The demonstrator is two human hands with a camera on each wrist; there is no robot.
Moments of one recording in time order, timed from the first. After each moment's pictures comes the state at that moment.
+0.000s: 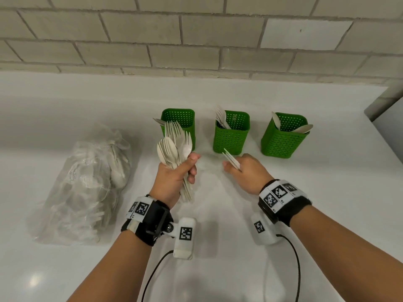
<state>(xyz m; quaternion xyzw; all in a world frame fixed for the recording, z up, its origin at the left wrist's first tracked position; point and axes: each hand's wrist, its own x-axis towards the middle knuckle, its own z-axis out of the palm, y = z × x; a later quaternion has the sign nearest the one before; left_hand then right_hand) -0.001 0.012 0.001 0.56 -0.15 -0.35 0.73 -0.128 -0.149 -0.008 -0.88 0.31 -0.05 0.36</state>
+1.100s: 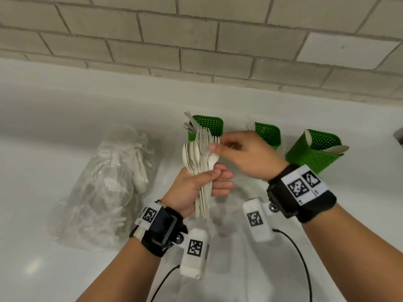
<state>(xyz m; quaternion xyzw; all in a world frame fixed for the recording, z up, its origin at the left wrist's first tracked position) 0.017 0.032 0.026 0.46 -0.14 -0.50 0.72 -0.050 -0.111 0.086 -0.88 0.18 -0.08 0.43</state>
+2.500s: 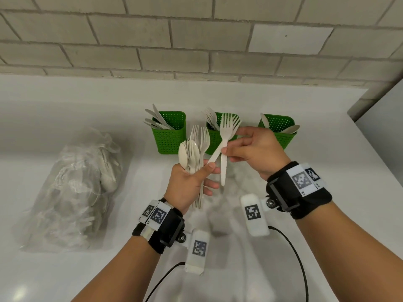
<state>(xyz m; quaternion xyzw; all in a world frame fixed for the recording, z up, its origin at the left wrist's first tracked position) -0.041 -0.006 0.018 0.59 -0.18 -0.39 0.68 -0.135 -0.145 0.075 -0.66 0.35 -0.22 0.63</state>
